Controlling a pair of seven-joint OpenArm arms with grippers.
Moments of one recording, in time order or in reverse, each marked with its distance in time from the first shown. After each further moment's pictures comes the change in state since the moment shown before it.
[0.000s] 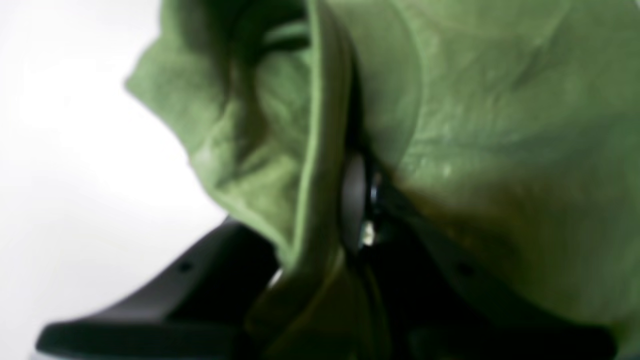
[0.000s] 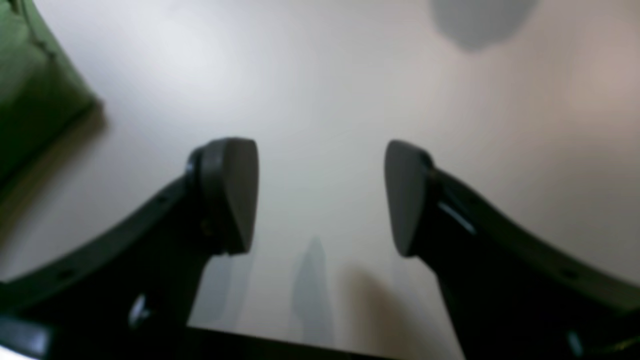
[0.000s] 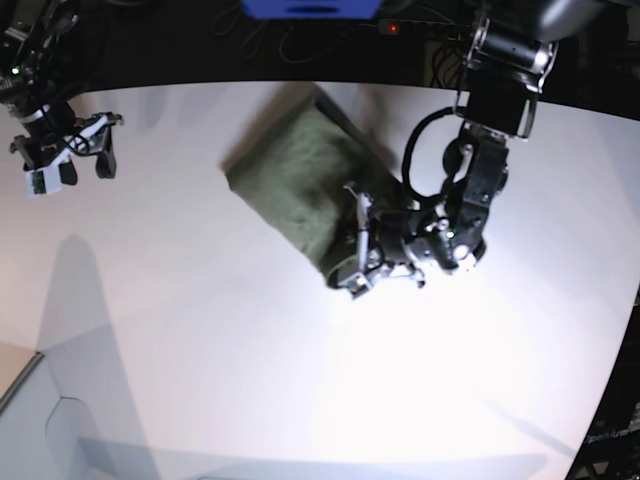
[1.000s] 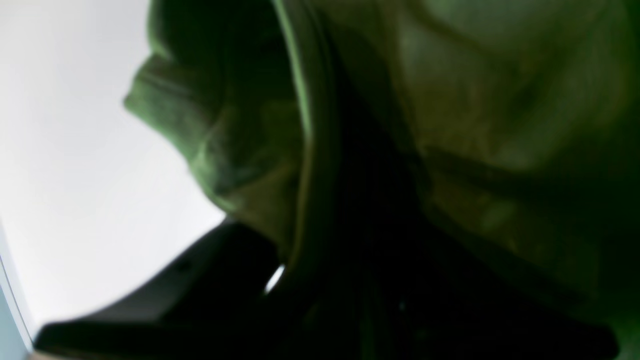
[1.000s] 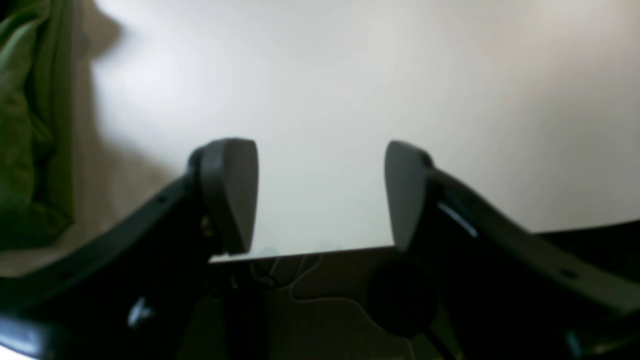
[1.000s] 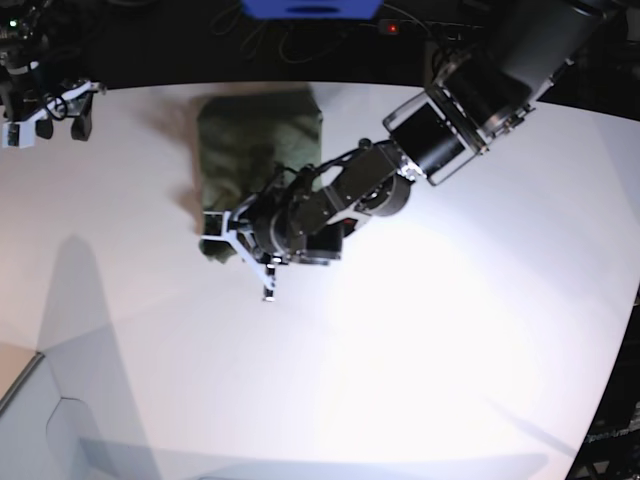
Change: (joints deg) left arm -11.6 8.0 33.3 -9.5 26.7 -0.2 -17.7; right arm -5.3 -7.5 10.9 2.8 -0.2 0.0 0.2
